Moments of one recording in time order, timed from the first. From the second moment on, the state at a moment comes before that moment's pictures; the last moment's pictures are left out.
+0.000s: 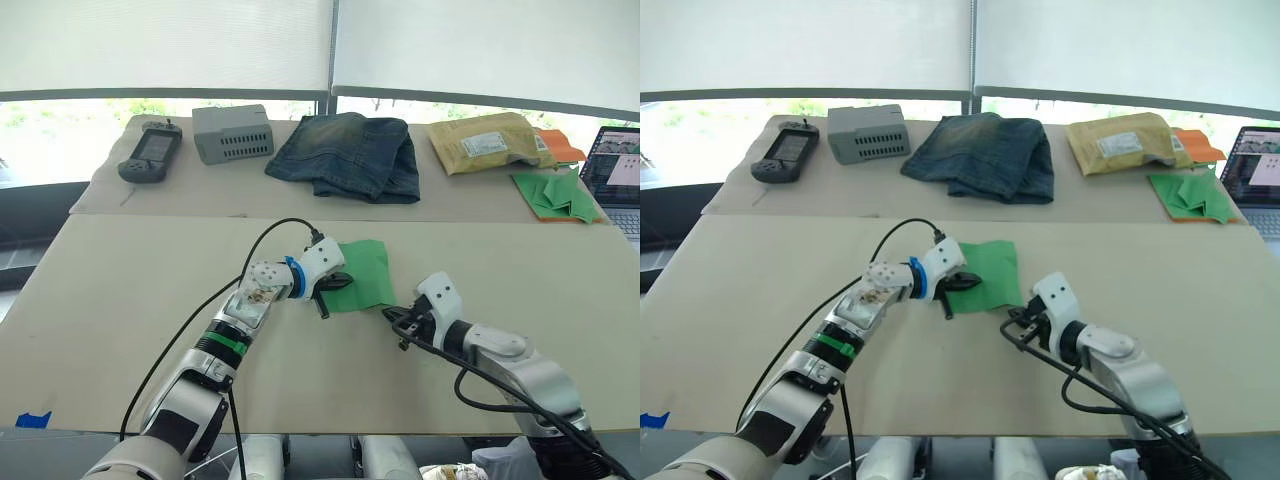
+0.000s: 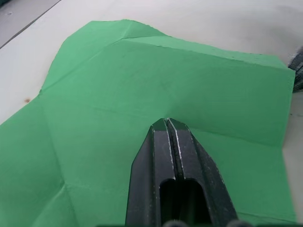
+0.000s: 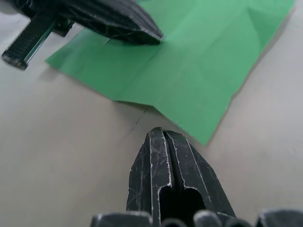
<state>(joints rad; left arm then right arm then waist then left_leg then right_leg) -0.69 0.23 -0.33 0.45 0.01 0.24 -0.86 -0.09 -0.50 0.08 -0.36 0.31 0.70 0.52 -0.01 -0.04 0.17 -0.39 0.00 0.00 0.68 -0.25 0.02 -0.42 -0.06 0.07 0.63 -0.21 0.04</state>
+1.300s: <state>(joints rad) -0.54 0.33 -0.27 0.19 -0.02 0.40 -0.83 -0.31 -0.35 0.22 -0.11 0.25 0.46 0.67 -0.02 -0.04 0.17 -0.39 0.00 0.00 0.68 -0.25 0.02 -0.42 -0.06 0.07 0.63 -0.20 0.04</state>
